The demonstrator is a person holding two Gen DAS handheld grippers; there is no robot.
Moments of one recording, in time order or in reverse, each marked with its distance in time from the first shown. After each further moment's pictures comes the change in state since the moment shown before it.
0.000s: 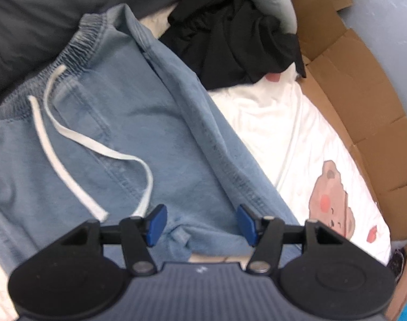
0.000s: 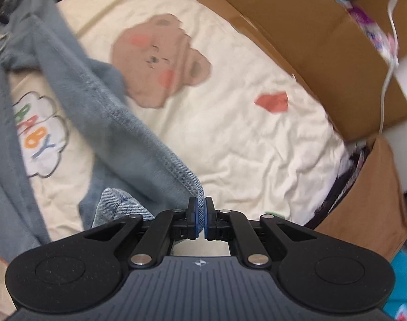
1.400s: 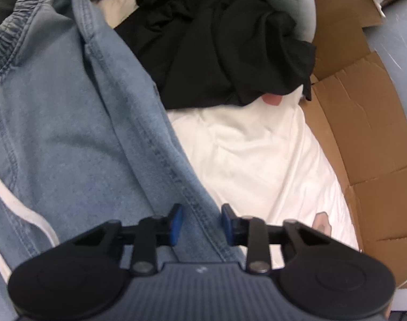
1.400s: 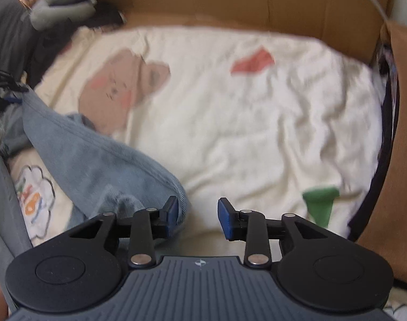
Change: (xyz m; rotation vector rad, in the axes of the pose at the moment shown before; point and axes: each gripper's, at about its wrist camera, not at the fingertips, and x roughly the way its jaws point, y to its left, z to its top) left arm 0.091 -0.026 0.065 -0.127 0.006 -0.098; right arm 0.103 -0.077 -0.062 0.383 -0.202 0.288
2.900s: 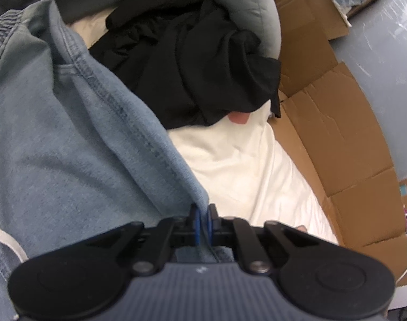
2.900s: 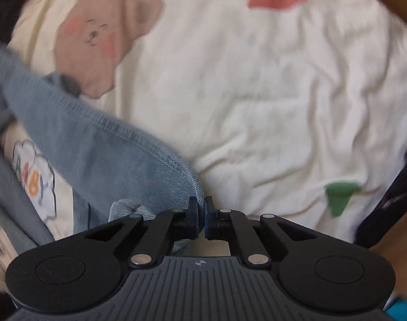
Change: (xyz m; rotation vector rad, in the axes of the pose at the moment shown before) left arm -0.003 -0.012 -0.004 0.042 -0.136 -0.114; right arm 0.048 0.012 0.060 0.000 0.463 -0.009
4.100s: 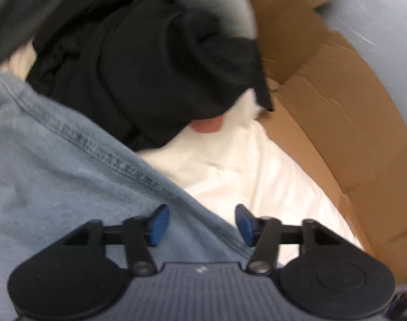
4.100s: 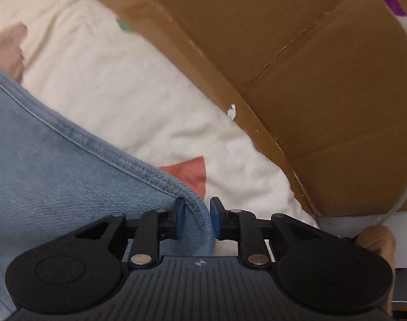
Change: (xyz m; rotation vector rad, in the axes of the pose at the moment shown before) left arm 0.069 -0.065 0.025 0.184 -0.020 0.067; right arm 0.002 -0.031 0.148 -0.265 -0.294 -0.528
